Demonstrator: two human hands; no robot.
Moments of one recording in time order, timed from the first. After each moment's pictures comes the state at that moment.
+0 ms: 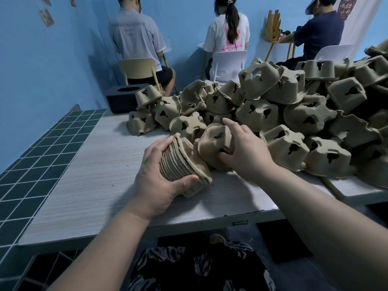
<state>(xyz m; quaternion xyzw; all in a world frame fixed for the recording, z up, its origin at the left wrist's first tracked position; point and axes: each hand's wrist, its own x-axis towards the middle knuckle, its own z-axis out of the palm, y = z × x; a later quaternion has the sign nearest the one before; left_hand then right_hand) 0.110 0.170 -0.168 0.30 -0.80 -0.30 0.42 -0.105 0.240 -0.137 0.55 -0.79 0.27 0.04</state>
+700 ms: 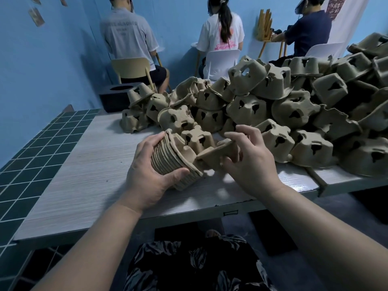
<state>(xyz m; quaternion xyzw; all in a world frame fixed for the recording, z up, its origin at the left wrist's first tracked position) 0.112 0.175 -0.163 0.31 -0.80 -0.31 0.41 -0.099 0.286 -0.162 0.55 -0.71 0.42 0.14</state>
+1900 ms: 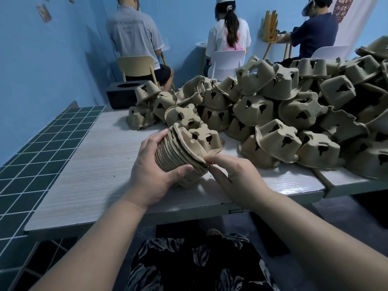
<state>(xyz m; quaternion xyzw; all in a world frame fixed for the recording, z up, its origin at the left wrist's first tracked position) 0.118 0.178 -0.160 0.31 -0.79 -0.32 0.42 -0.066 0.282 -0.173 0.68 -0.60 0.42 0.04</state>
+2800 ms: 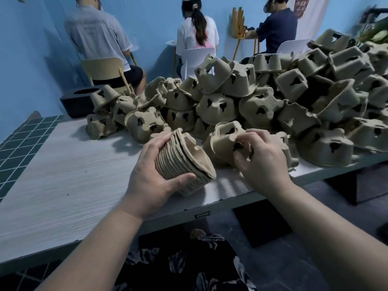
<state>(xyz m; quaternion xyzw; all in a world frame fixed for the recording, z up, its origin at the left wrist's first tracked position) 0.053 0.207 -0.160 0.25 -0.82 -0.35 0.38 -0.156 0.332 -0.165 0.45 -0.78 0.41 0.16</state>
